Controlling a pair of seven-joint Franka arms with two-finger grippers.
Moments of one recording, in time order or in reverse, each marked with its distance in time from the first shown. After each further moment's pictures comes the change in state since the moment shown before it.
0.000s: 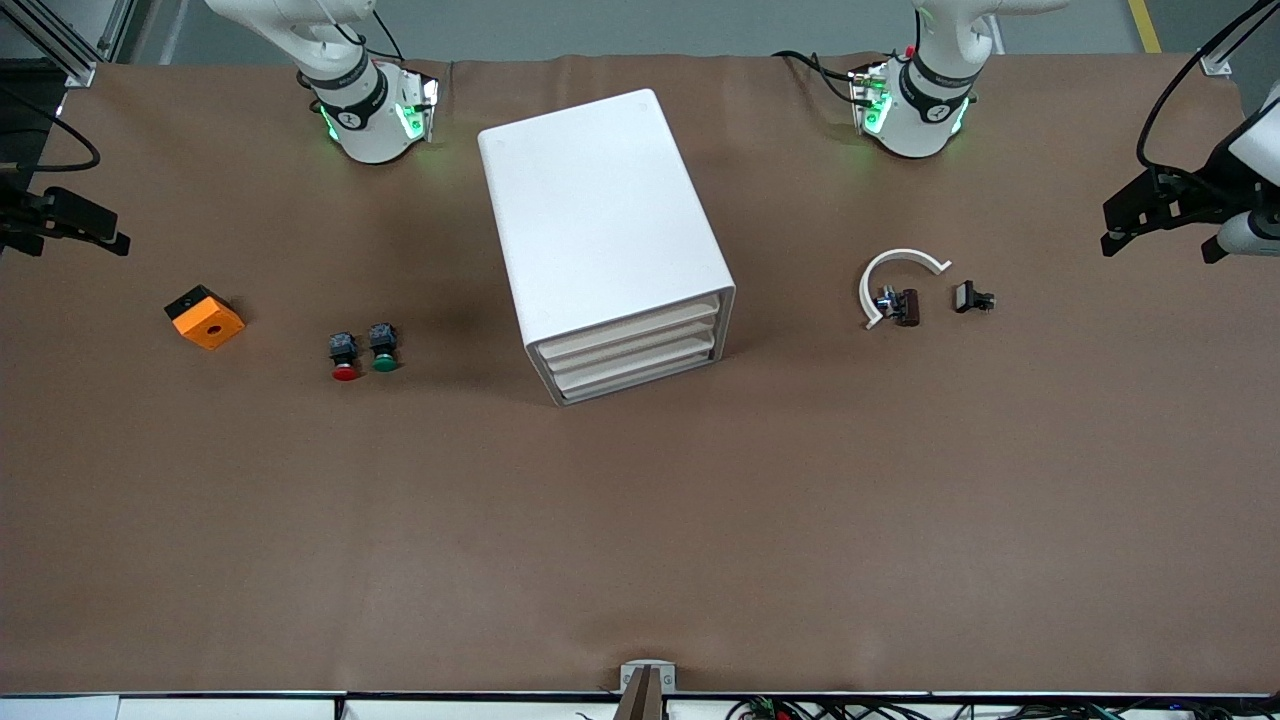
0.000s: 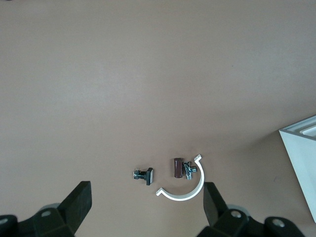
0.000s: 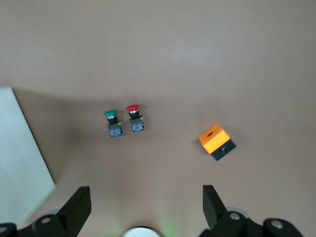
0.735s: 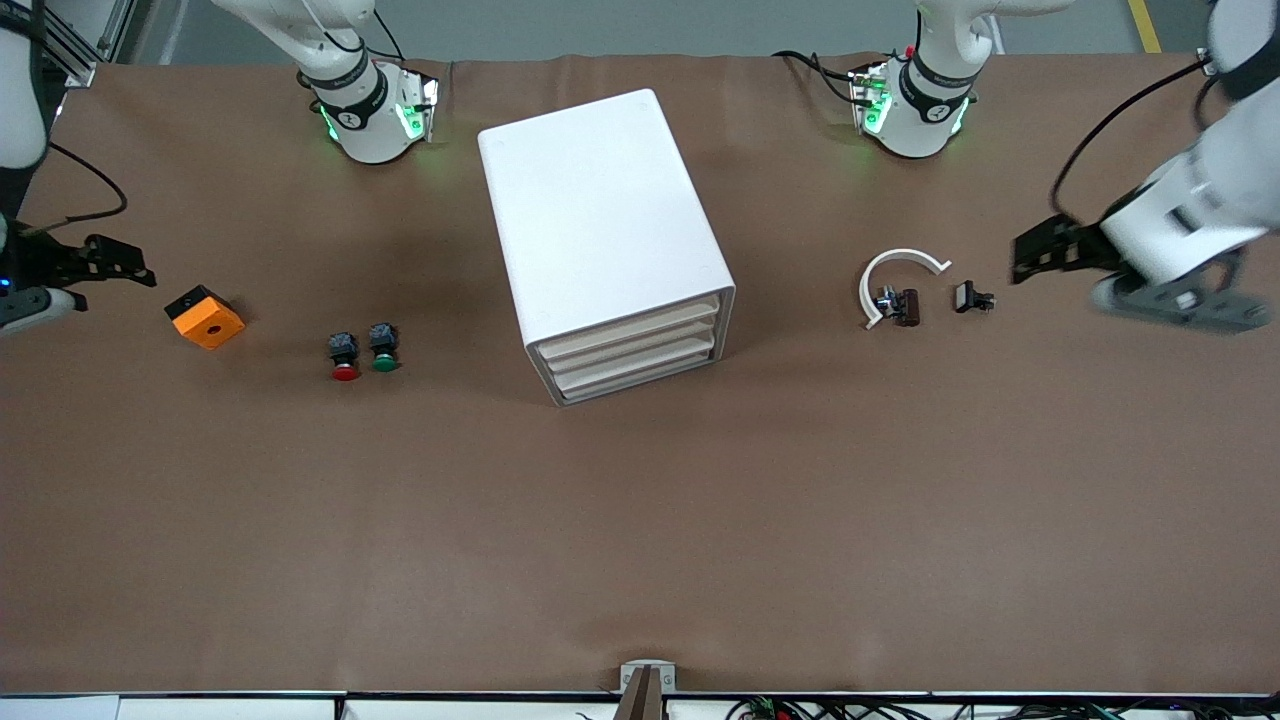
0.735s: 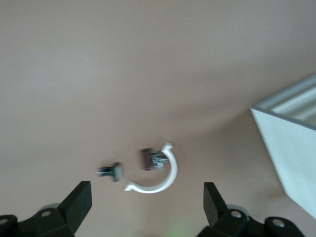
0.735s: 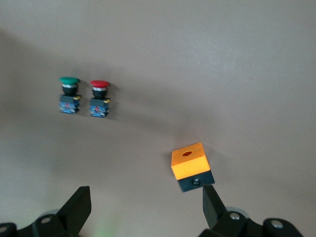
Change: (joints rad) left arm -0.075 0.168 -0.030 -0.008 -0.129 -0.007 -0.001; right arm -0.171 0.016 -0.006 -0.399 -0.001 0.389 -0.477
